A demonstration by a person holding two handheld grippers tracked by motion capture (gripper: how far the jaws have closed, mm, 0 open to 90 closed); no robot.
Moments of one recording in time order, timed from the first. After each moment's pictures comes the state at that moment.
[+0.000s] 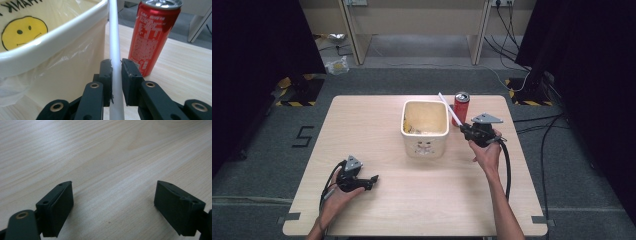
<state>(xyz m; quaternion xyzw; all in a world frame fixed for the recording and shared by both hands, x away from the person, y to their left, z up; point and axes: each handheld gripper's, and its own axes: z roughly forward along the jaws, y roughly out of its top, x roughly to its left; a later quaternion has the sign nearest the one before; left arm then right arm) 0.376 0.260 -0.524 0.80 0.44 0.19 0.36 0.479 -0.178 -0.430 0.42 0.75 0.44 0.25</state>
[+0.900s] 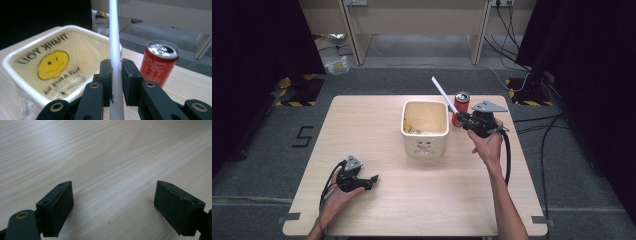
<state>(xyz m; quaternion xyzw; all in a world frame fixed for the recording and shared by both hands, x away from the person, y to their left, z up) 0.376 0.260 -0.524 0.80 0.45 0.19 0.36 0.474 -0.163 -0.373 0.39 0.74 0.49 0.24</state>
